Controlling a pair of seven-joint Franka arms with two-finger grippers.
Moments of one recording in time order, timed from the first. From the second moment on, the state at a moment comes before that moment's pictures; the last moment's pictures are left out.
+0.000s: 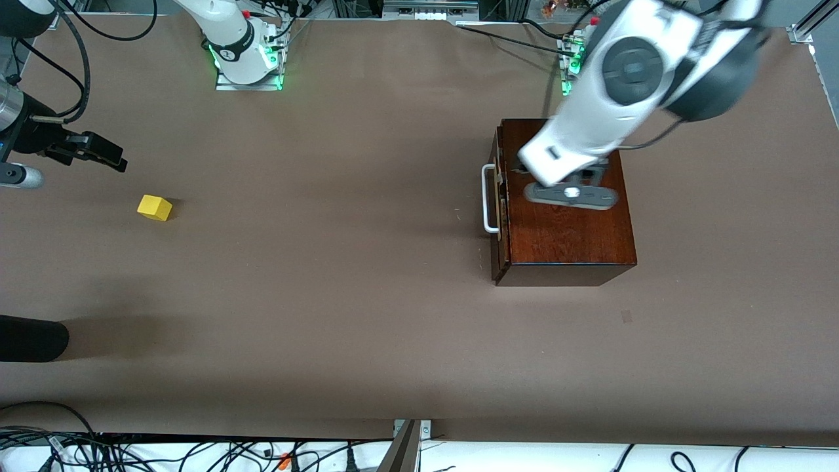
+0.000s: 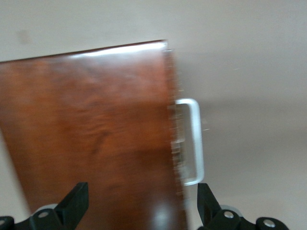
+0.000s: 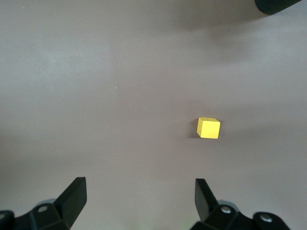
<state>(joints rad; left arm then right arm) -0.26 0.30 -0.31 -1.50 0.01 1.66 -0.48 0.05 -0.01 -0.06 -1.68 -0.01 1.61 0.12</state>
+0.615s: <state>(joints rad) -0.48 0.52 -0.31 -1.44 0.22 1.79 -0.77 0.05 -0.03 -0.06 -1.70 -0.01 1.62 0.12</state>
